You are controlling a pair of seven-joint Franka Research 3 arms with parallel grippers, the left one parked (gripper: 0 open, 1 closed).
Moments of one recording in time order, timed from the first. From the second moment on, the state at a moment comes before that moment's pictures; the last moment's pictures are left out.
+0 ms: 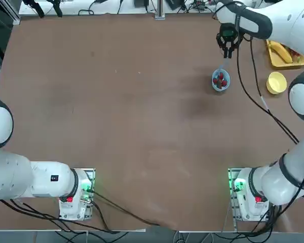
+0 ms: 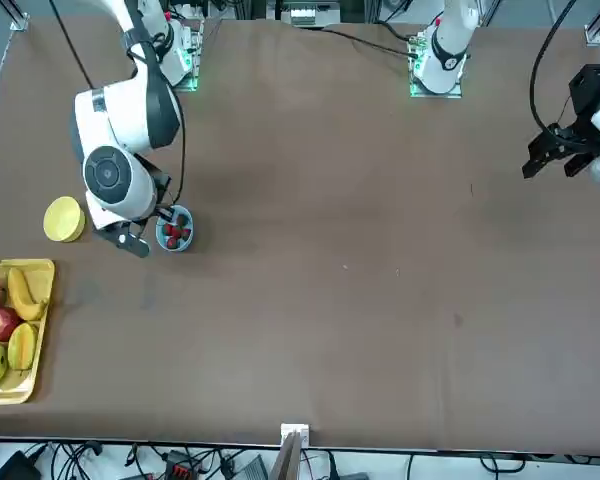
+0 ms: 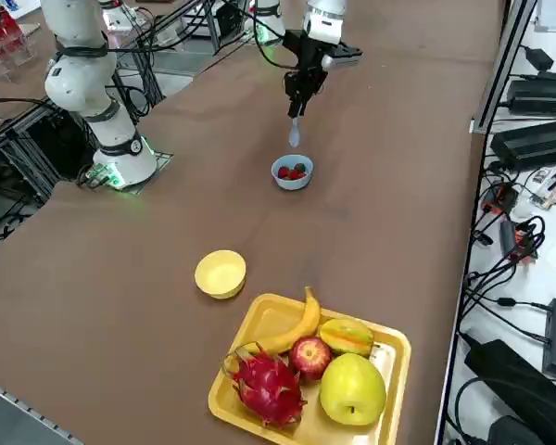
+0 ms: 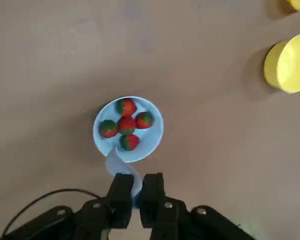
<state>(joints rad) 0.36 0.32 -0.04 -1.69 -0.13 1.70 0.76</state>
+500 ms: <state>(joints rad) 0.36 0.36 -0.04 -1.70 -0.11 1.73 0.90</state>
